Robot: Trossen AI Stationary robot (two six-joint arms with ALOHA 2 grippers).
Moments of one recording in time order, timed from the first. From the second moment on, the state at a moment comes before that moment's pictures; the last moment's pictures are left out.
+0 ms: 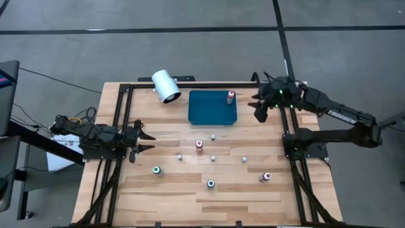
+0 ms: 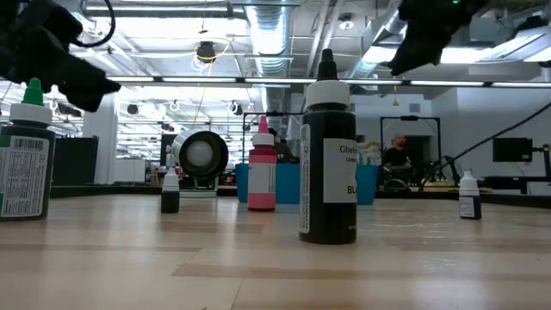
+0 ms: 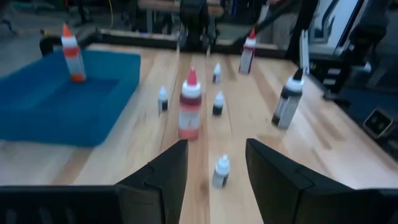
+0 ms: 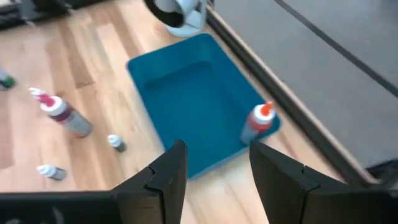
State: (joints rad) left arm -0.29 0.02 0.13 -0.27 -0.27 -0.15; right arm -0.43 0.91 0.96 -0.72 0.00 -0.01
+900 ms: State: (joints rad) left arm -0.29 0.09 0.13 0.03 -0.27 -0.11; right arm -0.14 0.23 0.47 -0.55 0.09 0.26
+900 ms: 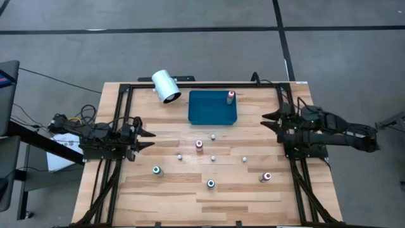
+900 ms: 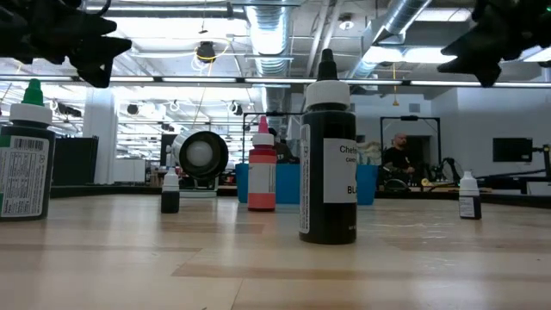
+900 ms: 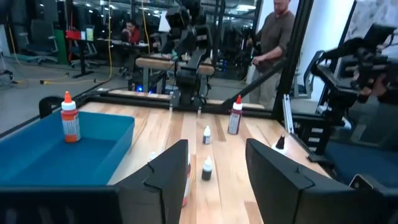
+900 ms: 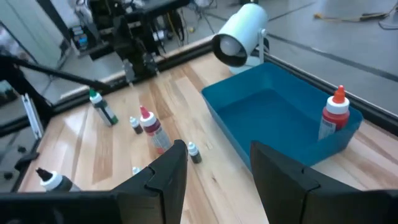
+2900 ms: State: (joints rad) left arm -0.11 1.51 1.13 -0.36 -0.12 -0.18; right arm -0.10 0.01 0.37 -0.53 0.13 0.28
